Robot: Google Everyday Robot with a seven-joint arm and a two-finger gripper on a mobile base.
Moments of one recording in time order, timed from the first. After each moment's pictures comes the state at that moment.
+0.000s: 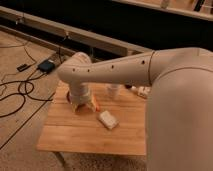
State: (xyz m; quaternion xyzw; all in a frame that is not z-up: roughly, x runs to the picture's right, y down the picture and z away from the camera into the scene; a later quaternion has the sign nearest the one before) arm -0.106 0.104 0.703 -0.26 0.23 0.64 0.68
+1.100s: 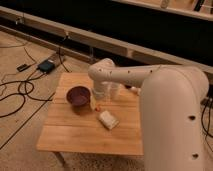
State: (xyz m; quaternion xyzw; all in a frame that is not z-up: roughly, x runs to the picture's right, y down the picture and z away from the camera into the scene) arm -0.028 0.096 0.858 -0.35 0.12 0.44 0.82
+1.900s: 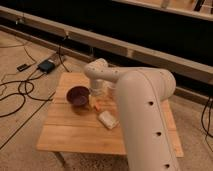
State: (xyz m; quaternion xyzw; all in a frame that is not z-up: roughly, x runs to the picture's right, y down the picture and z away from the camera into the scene) arm -0.050 0.087 0.920 -0.34 0.14 0.37 0.85
